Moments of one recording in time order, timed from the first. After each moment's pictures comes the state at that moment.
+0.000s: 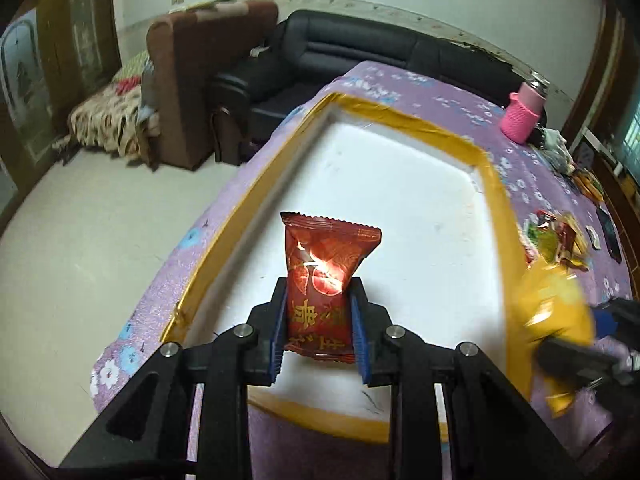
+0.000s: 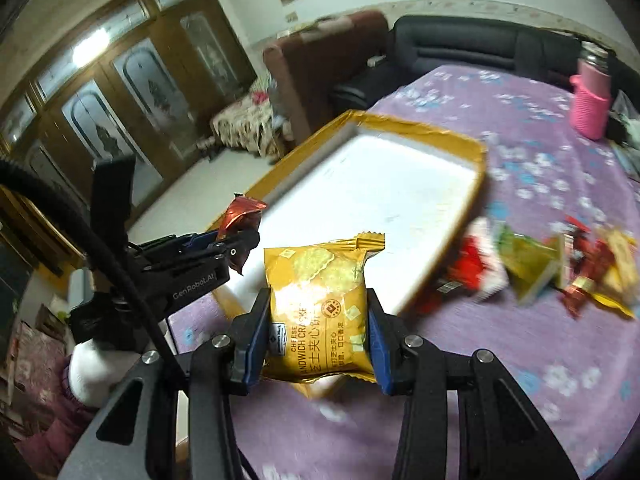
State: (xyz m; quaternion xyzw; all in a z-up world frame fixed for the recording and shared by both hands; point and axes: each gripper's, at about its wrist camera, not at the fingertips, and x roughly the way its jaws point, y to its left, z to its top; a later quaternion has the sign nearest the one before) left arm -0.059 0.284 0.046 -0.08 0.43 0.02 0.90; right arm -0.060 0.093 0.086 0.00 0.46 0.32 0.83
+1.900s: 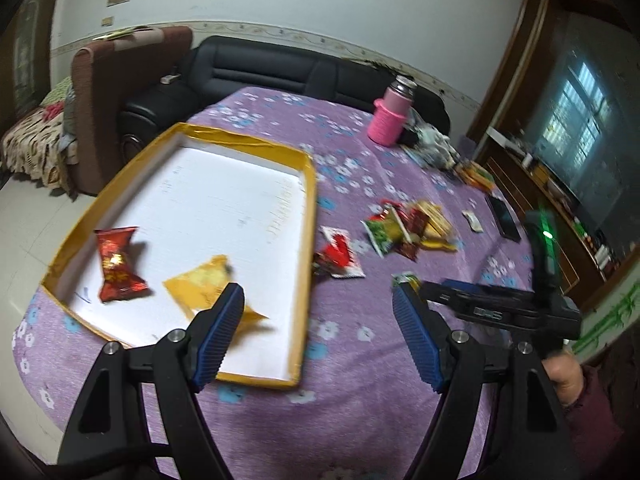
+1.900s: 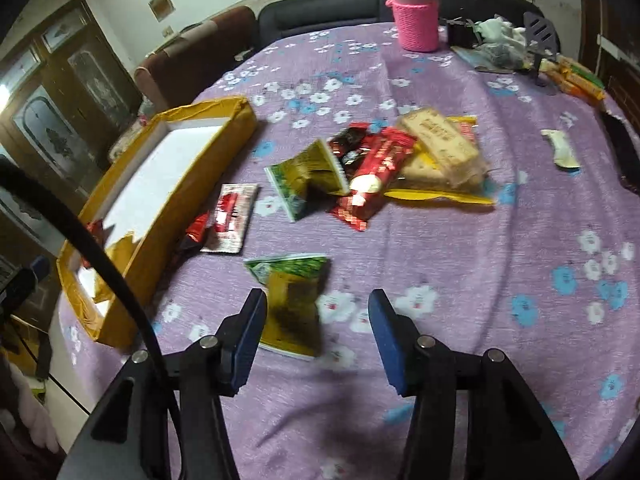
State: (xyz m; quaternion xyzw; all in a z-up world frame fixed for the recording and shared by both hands) left arm -0.137 0.163 0.101 -0.09 0.37 -0.14 0.91; right arm -0.059 -0.094 0.039 0.07 0.48 0.16 0.86
